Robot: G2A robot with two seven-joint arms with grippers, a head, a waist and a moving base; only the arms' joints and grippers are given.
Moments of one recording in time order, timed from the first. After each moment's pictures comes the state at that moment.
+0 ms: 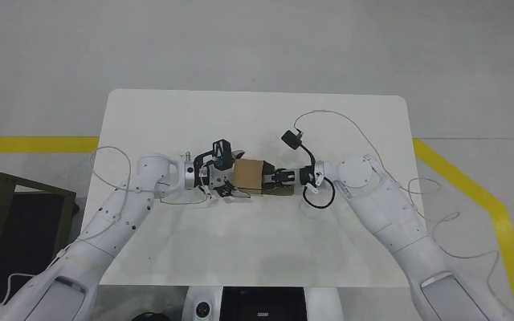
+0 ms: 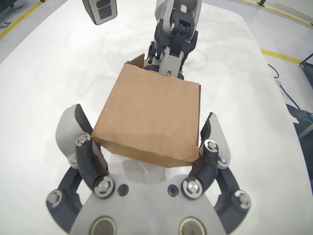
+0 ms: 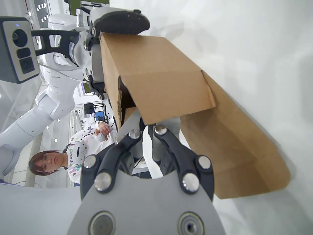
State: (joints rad) left arm 0.83 -1.03 -0.87 -1.22 1.28 -0.99 0.14; right arm -0.79 -1.24 0.91 -1.13 0.06 -0.25 1.05
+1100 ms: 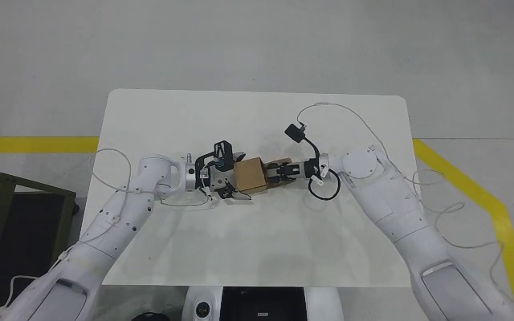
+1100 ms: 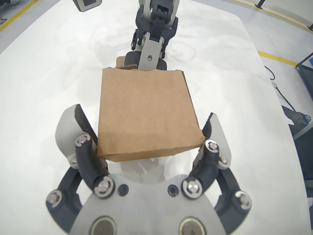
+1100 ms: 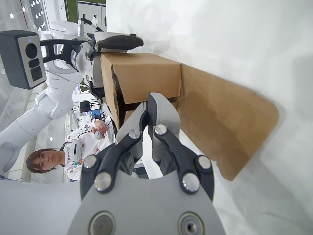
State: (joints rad) left arm 0.85 -1.04 -0.89 -1.23 1.26 -1.01 0.09; right arm -0.70 -1.26 0.87 -1.02 0.09 -0.31 1.10
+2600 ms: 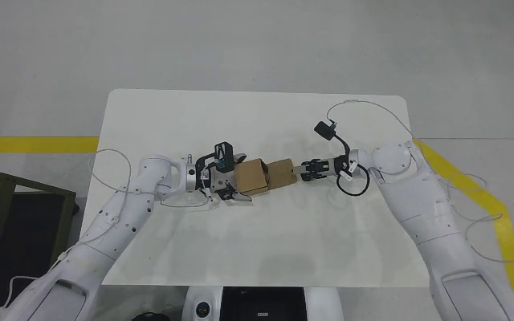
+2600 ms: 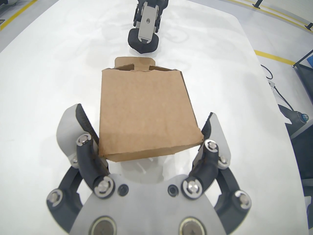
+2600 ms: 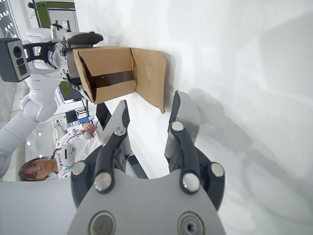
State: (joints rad) left arm 0.86 -1.03 -0.88 -1.25 1.24 -1.01 0.08; right arm -0.76 -1.16 1.05 -1.10 -0.06 -0.22 1.22
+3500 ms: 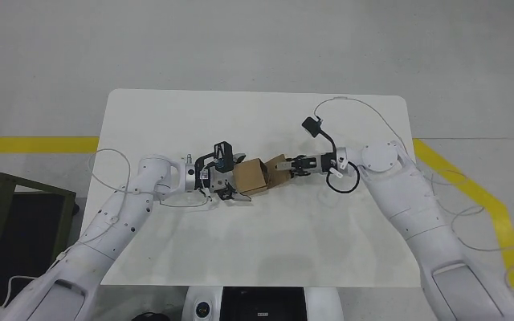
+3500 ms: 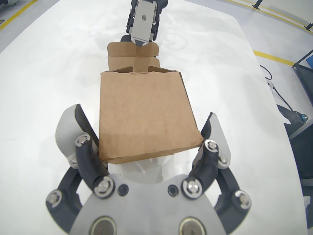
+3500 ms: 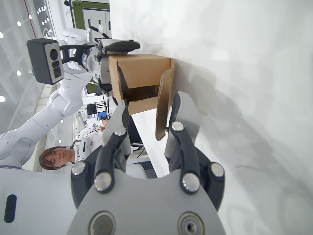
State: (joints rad) left arm 0.85 -1.02 -0.88 -1.25 1.23 -1.01 0.08; right arm -0.70 -1.21 0.96 -1.04 0.16 -0.29 1.20
